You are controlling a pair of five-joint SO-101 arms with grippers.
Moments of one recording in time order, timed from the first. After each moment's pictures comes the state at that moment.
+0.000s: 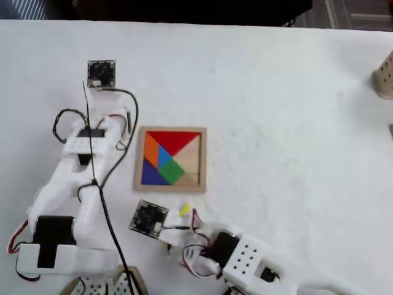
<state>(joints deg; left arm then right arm) -5.1 -2.6 40.2 18.9 7.0 -63.7 -52.2 79.0 44.7 13.8</state>
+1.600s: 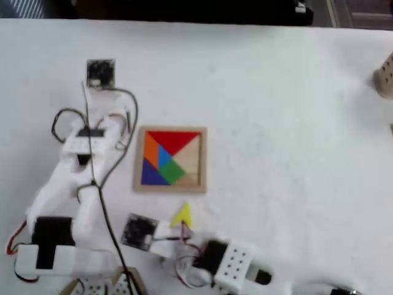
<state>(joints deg) -5.1 -2.6 40.2 18.9 7.0 -70.3 -45.1 78.2 40.3 9.8</state>
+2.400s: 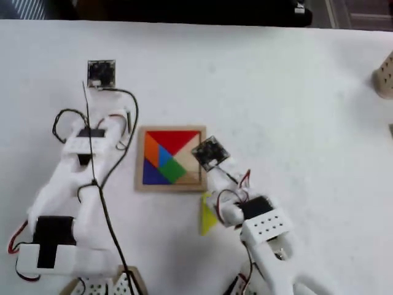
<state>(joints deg) -5.1 -2.6 40.2 18.9 7.0 -25.4 -47.4 74.2 44.7 17.4</state>
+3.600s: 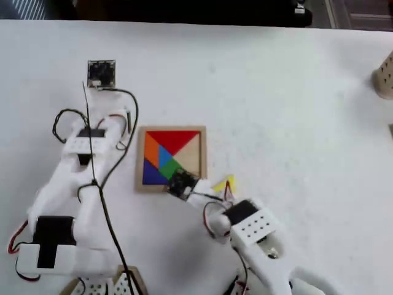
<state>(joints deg) -5.1 -2.6 40.2 18.9 7.0 -34.5 -41.8 74.2 53.0 30.0</state>
